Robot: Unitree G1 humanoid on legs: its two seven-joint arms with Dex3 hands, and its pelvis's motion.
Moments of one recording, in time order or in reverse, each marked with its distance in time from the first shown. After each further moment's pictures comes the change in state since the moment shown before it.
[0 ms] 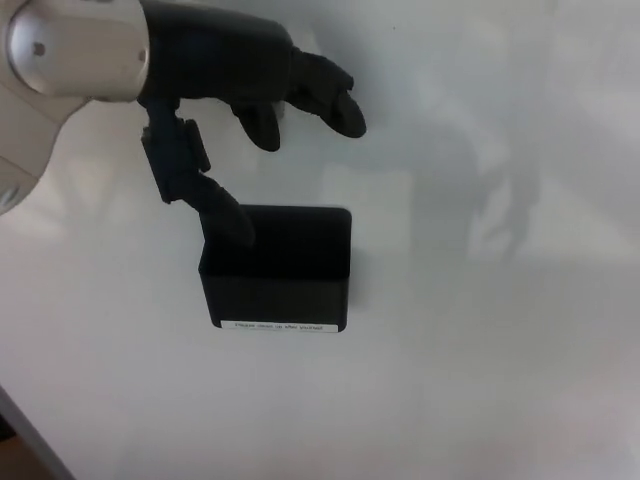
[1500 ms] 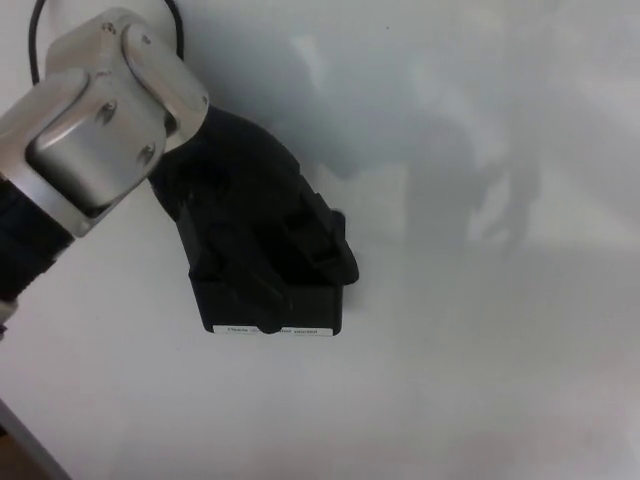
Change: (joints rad) left_arm -0.044 -0.214 -0.145 0.322 -0.130 0.466 -0.453; right_arm -0.019 -0.005 0.007 0.014 -0.021 -0.036 -0.014
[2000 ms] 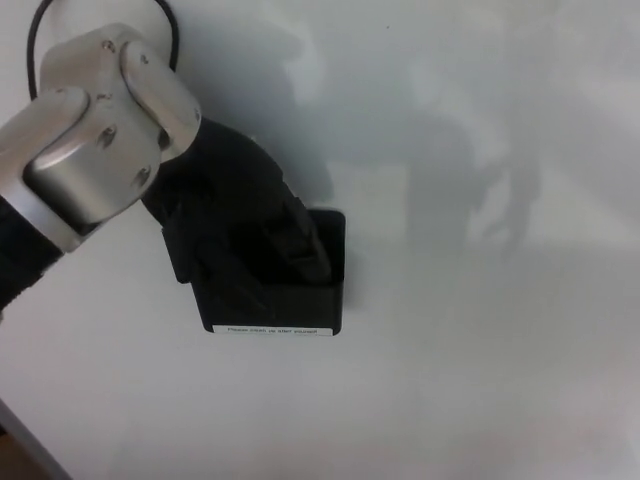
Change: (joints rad) left_arm -0.006 0.055 -0.037 -0.109 0.100 -0.012 0.036; right_arm -0.002 -0.002 0.001 0.003 -0.008 -0.007 -0.010
